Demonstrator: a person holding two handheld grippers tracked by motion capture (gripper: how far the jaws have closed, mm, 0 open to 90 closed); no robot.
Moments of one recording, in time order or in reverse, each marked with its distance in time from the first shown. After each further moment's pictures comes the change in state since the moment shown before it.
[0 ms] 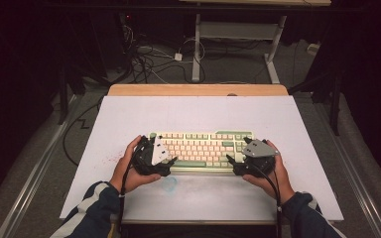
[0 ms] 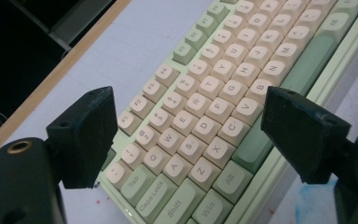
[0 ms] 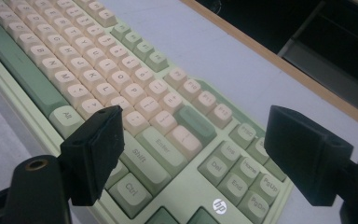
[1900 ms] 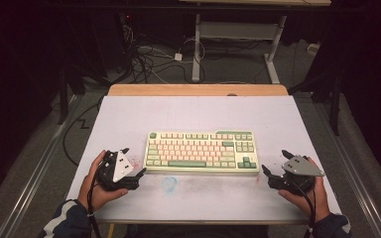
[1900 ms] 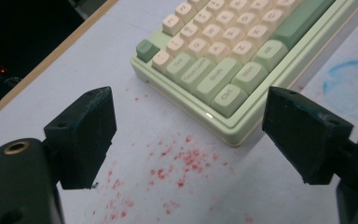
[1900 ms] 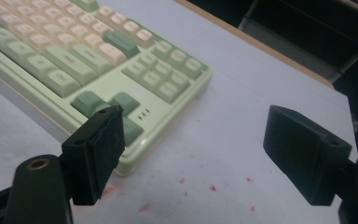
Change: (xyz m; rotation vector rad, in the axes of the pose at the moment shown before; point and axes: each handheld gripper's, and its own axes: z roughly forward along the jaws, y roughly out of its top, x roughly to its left) left arm 0.046 -0.041 -0.069 -0.015 0.103 -0.053; right arm -0.034 -0.067 -0.066 0.027 -0.148 0.089
